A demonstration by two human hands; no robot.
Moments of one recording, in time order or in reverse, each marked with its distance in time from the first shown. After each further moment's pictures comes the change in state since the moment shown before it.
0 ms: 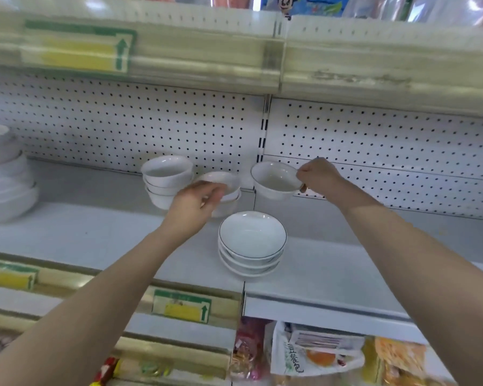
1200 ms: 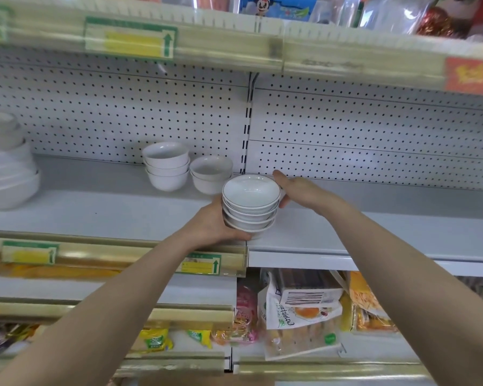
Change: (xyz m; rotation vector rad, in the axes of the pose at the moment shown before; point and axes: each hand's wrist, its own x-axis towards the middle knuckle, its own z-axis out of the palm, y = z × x) left_hand -0.077 0.041 -0.002 -0.211 -0.445 -0.134; right_hand -0.118 -0.001 0.034 0.085 -0.178 0.113
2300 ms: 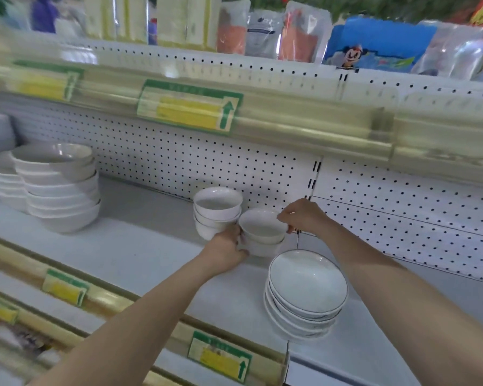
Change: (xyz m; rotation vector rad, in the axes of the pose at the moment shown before) left_hand 0.082 -0.066 -0.057 0.166 0.252 -0.255; right_hand 0.152 -0.095 0.025 -0.163 -0.073 -0.275
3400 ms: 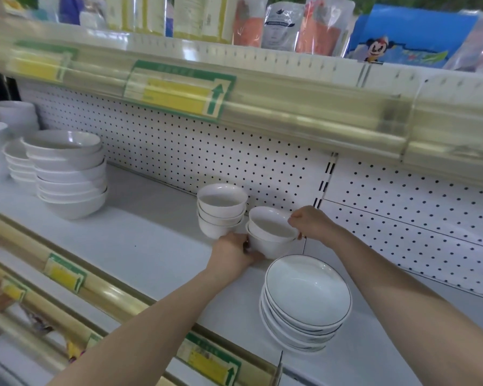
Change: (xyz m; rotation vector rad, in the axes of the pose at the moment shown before) left_hand 0.001 0.003 0.037 -0.052 0.244 -0.061; right_hand 0.025 0.021 0.011 -0.030 -0.052 -0.053
